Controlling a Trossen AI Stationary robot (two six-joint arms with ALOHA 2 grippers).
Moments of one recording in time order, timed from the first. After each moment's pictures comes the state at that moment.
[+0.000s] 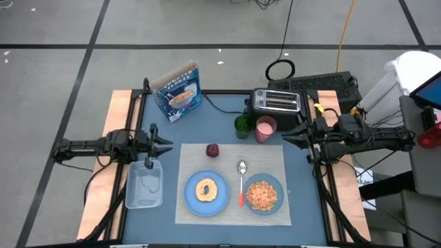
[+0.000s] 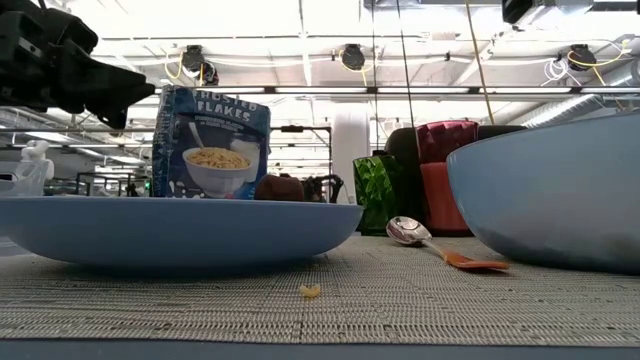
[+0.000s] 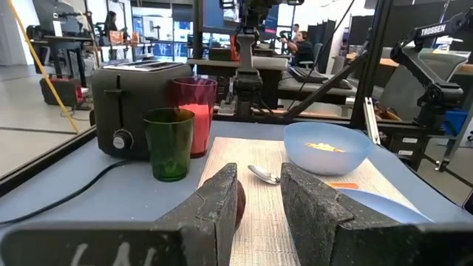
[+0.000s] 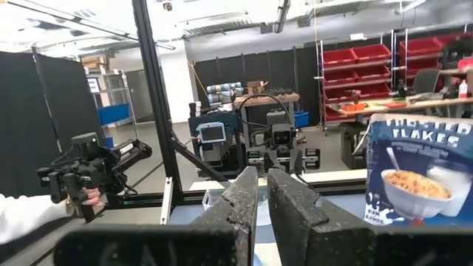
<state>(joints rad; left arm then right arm) 0.03 0.01 0.01 0.01 0.05 -0.05 0.06 0.44 0.52 0.06 -0.05 0.15</state>
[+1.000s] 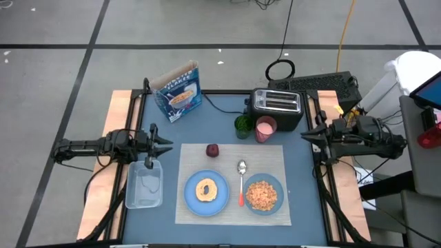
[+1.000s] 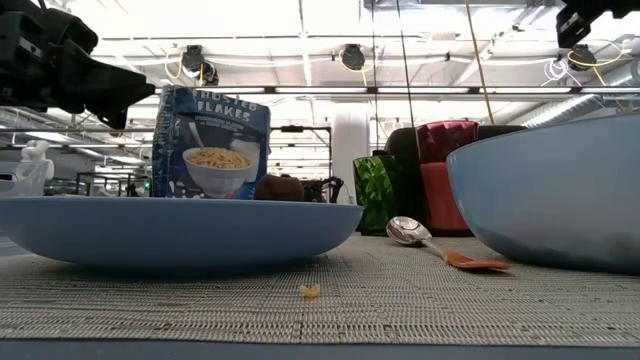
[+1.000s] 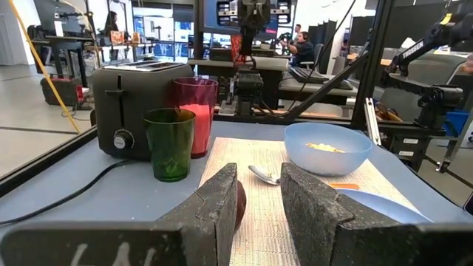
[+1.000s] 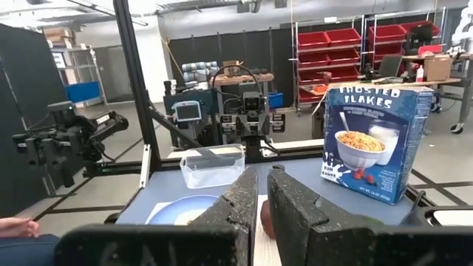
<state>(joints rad) 0.03 0.01 0.01 0.01 0.04 -0.05 0.06 0.03 0.52 -0.44 0.03 0.12</state>
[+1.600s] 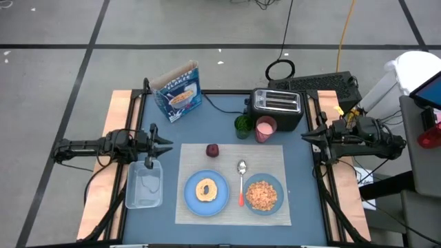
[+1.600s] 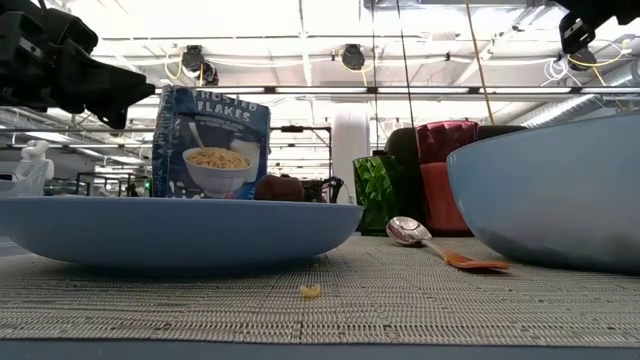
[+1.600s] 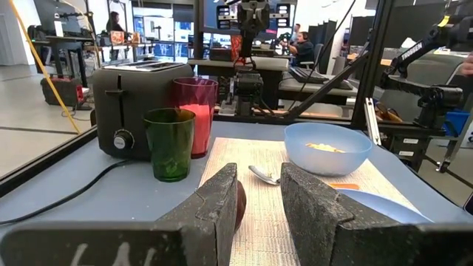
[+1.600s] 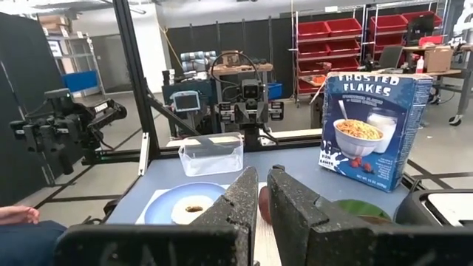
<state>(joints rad) 0.03 0.01 0.01 0.02 0.04 -0.05 0.06 0.00 0.52 -0.51 0.03 0.11</state>
